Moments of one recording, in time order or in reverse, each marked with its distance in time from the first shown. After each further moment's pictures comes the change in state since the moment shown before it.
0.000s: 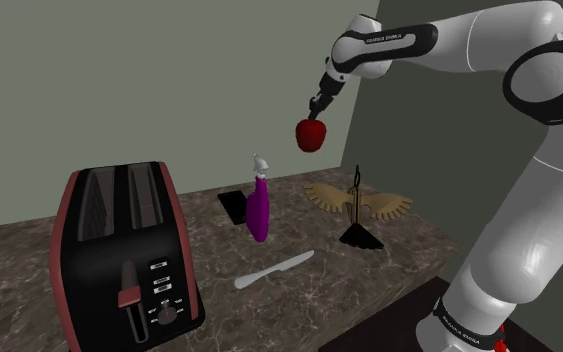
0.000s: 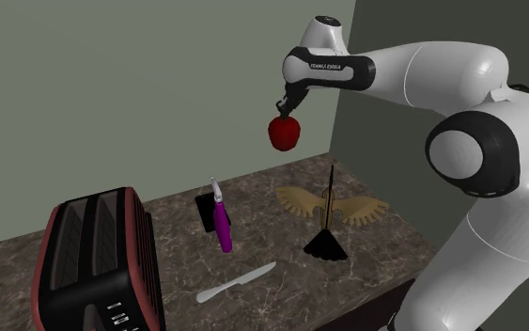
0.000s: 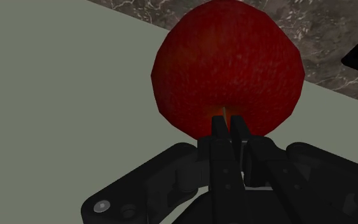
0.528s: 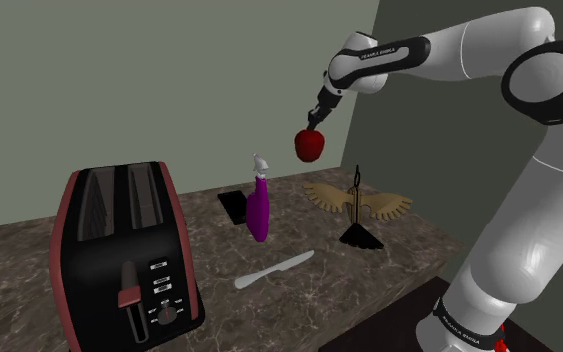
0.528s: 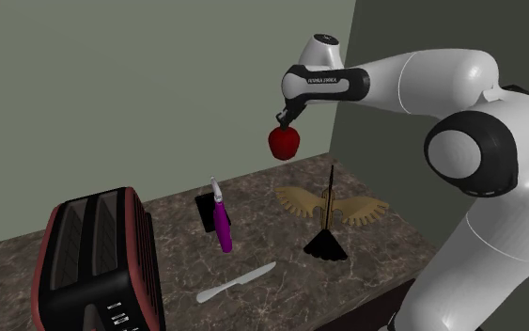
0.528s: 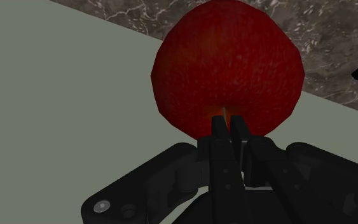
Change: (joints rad) arm 0.000 0.006 0.000 -0.100 0.011 0.105 -0.017
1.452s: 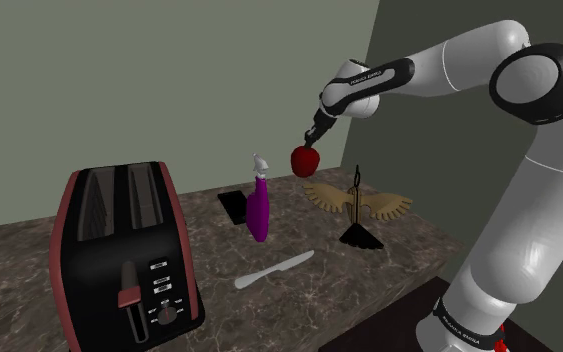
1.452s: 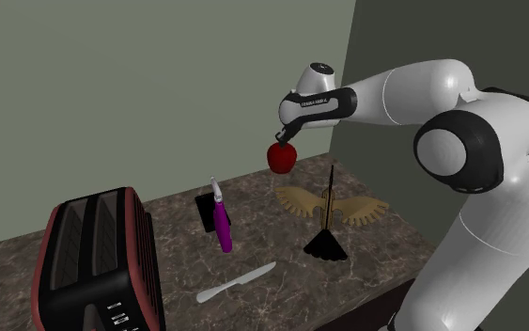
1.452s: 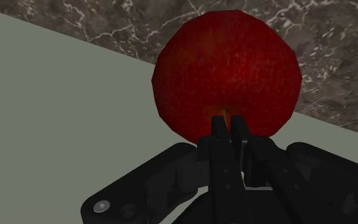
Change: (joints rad) arm 0.002 0.048 0.003 -0.134 0.036 0.179 -0.036
